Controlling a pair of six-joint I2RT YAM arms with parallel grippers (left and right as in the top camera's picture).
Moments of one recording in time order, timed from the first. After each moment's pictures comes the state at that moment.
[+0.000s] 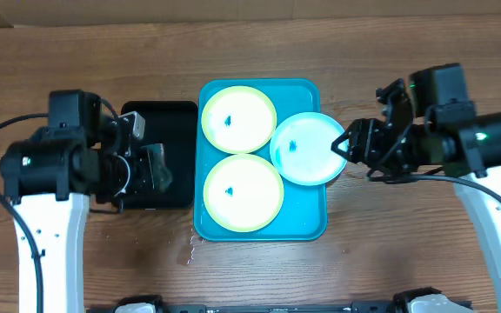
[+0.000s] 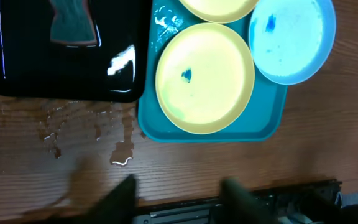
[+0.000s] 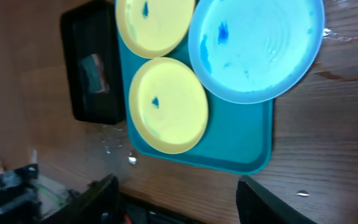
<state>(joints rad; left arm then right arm) 0.06 1.29 1.49 -1.53 0.34 -0.15 0.19 1.35 1.48 -1.29 -0.48 0.42</state>
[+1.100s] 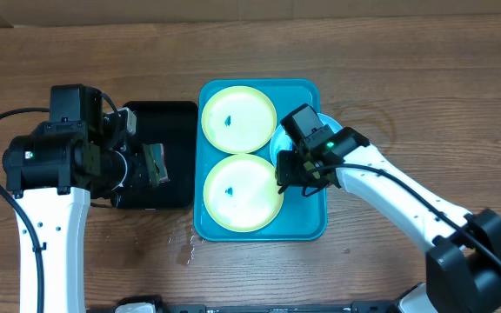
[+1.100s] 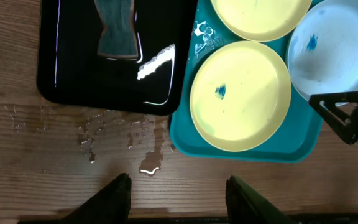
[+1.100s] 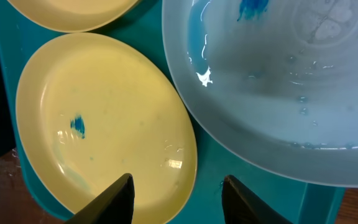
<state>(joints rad) 0.06 1.31 1.49 -1.49 0.20 -0.18 0.59 1.70 1.19 -0.77 -0.17 0.60</state>
